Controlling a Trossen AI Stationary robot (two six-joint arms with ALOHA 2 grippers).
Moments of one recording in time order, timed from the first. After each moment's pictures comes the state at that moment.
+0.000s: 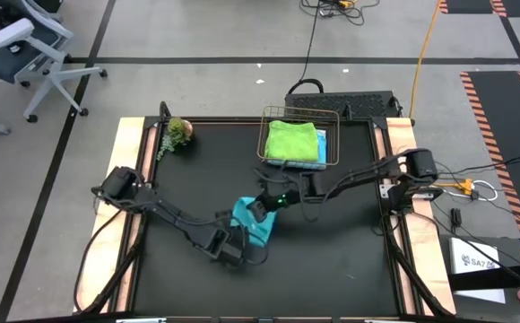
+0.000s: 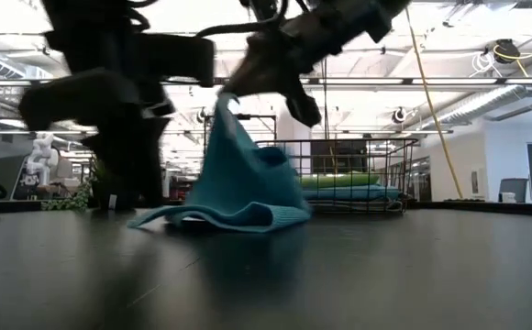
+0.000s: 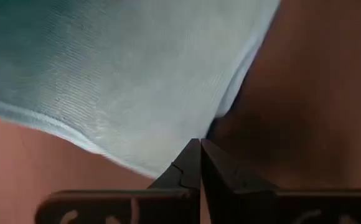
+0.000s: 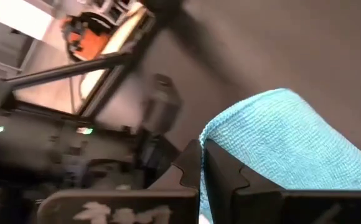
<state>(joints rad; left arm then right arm) -0.45 1.90 1.22 -0.70 -0.36 -0.52 0.07 1.77 1.16 0.03 -0.03 0.93</state>
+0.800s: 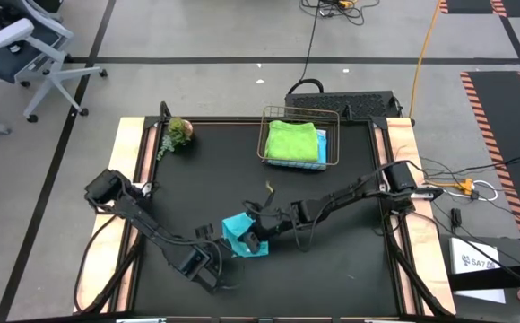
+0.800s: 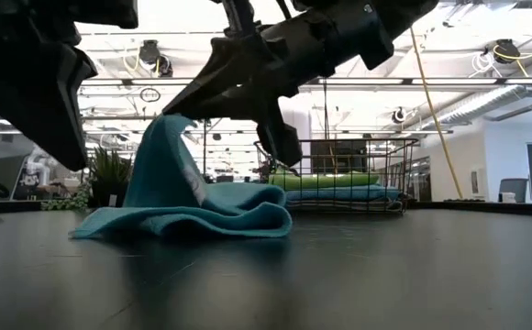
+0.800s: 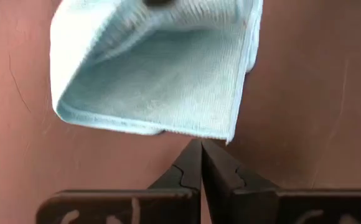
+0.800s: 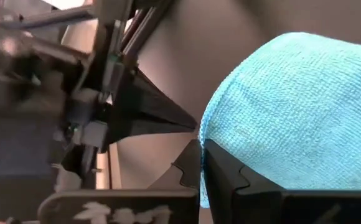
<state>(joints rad) -0.66 1.83 1.23 -0.81 -0.43 -0.92 0.22 1.99 1.19 0.29 -0.06 1.01</state>
